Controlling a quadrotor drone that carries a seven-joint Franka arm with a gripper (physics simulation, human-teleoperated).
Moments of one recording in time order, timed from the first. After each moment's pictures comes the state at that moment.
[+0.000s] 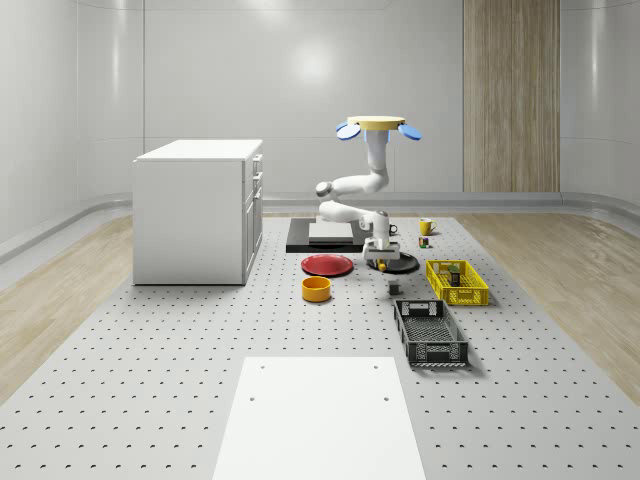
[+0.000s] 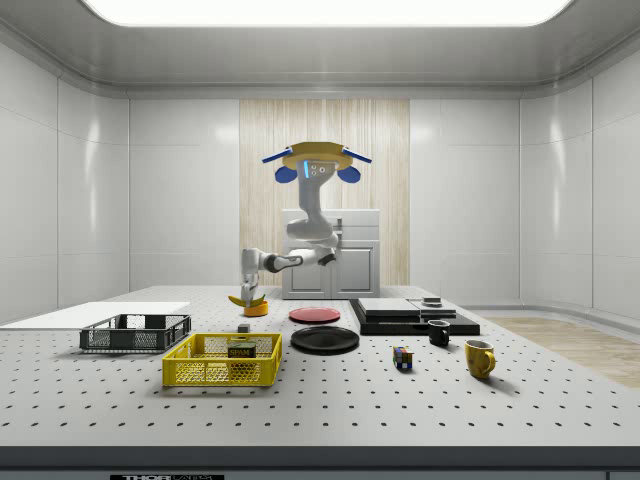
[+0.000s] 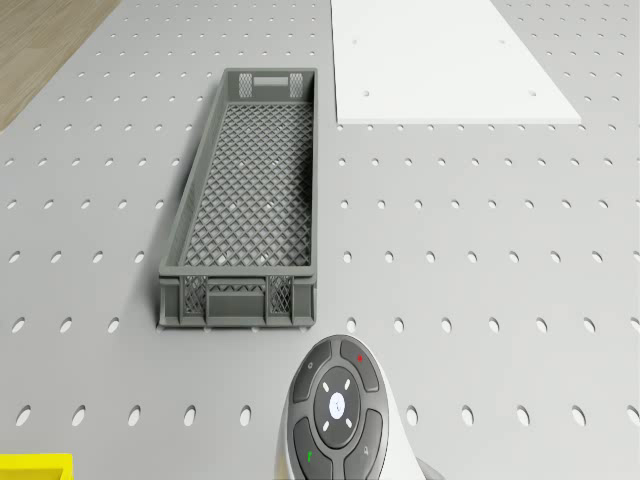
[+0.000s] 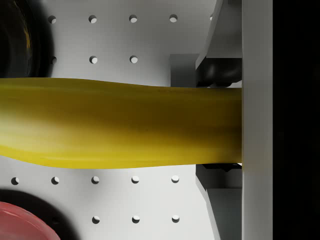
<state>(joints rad) -1.10 -1.36 0.96 -2.74 -2.22 1.59 1.58</state>
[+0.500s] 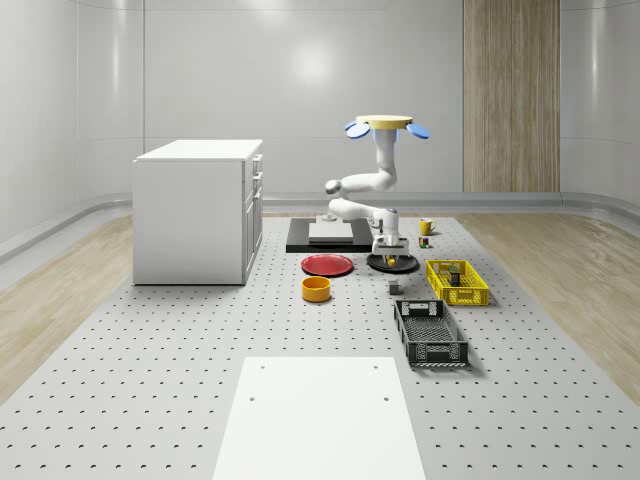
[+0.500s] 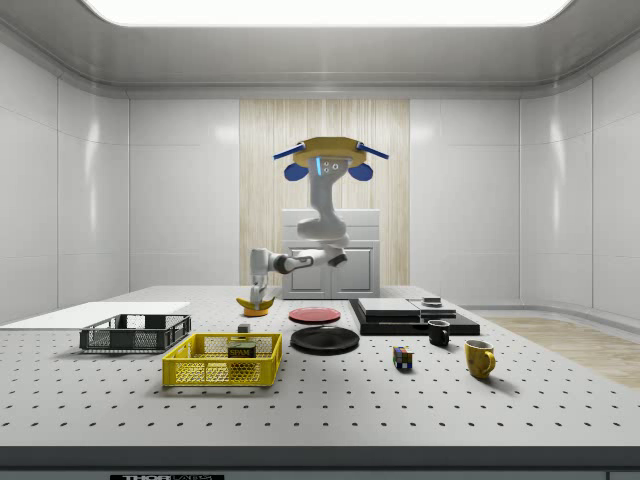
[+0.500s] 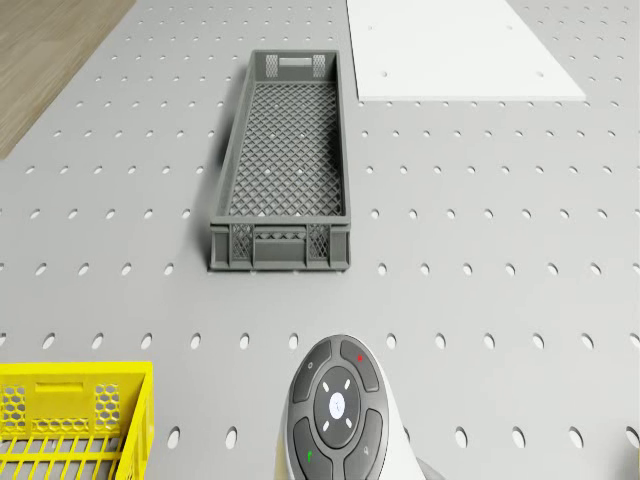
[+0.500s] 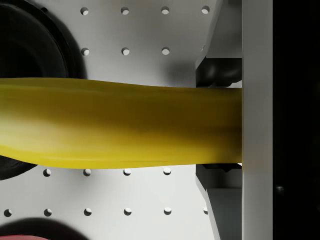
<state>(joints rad) -1.10 -1.36 0.96 -2.74 -2.22 1.59 1.58</state>
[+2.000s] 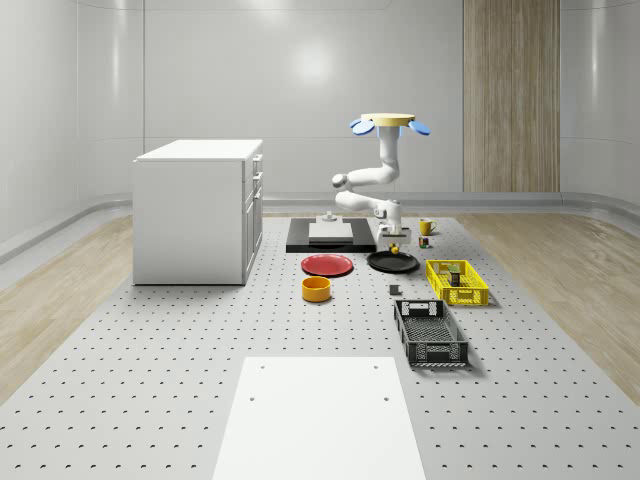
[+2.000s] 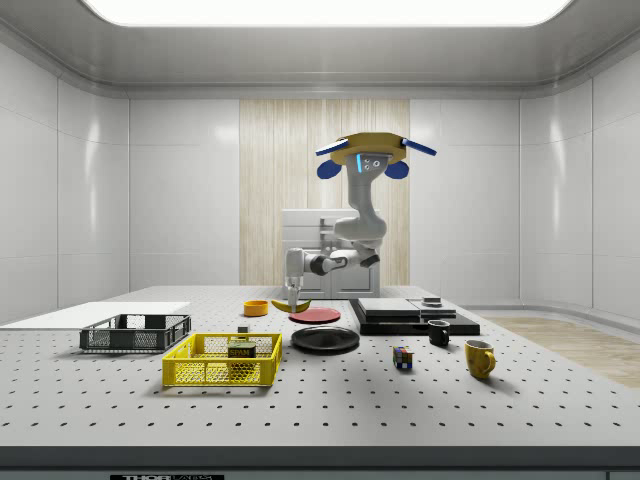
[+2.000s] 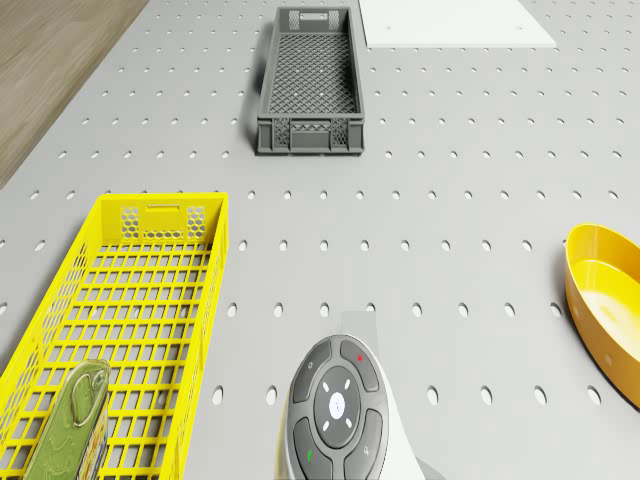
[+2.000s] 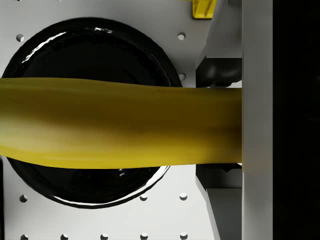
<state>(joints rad) -1.10 -1.36 0.96 -2.74 -2.22 1.59 1.58</state>
